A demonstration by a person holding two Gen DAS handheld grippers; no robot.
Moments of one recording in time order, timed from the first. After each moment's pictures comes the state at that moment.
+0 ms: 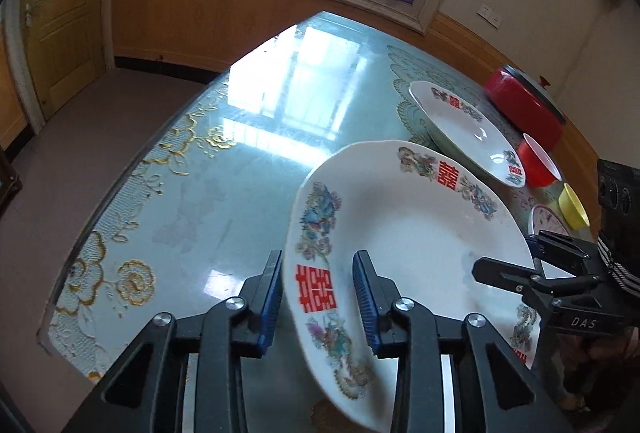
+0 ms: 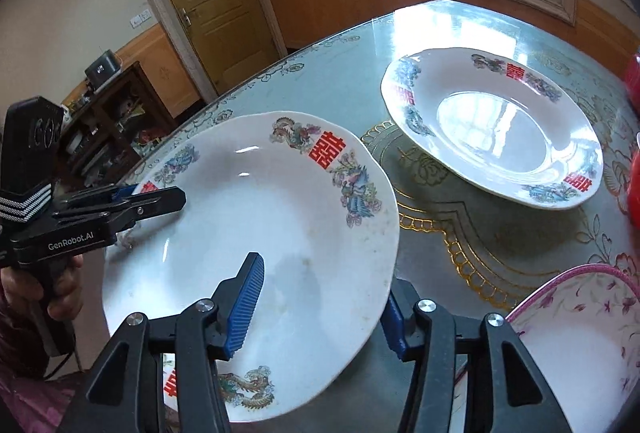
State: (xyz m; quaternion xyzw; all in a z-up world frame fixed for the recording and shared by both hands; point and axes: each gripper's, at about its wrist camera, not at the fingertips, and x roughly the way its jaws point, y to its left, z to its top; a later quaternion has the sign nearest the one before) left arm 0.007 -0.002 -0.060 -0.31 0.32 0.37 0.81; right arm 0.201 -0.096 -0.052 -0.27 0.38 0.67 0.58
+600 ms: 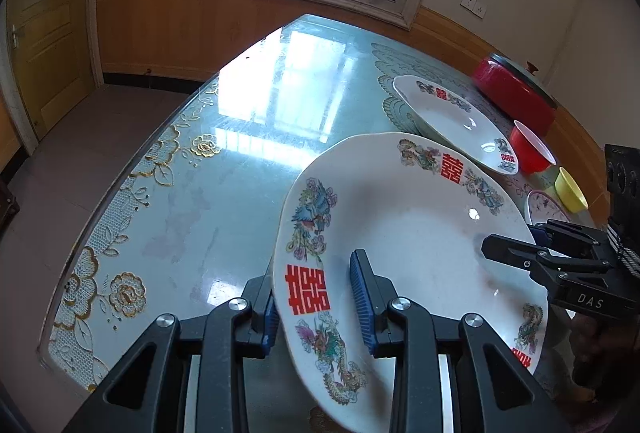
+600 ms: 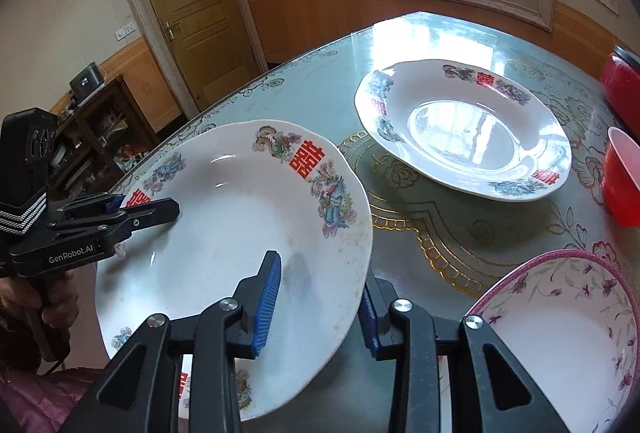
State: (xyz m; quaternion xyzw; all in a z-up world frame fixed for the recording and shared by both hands) left arm 0.010 -0.004 -0.058 -0.29 0.32 0.37 0.82; right arm 0.209 -0.111 -0.045 -0.24 0.37 0.65 0.62
